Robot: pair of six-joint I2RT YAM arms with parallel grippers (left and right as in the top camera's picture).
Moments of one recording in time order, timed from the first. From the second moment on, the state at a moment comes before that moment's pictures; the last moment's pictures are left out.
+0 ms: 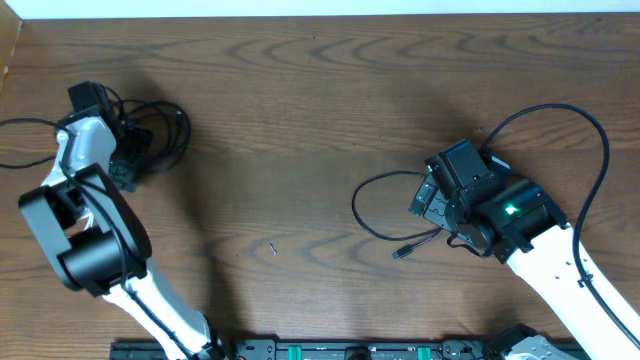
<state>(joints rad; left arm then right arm) 0.44 2.03 1.44 -0.73 -0.08 -0.88 0.53 1.24 1.10 -1.14 0.17 1.04</state>
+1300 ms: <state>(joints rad) -0.58 1.44 1.24 -0.87 0.02 -0.62 0.29 0.74 1.10 -1.39 0.31 1.13</state>
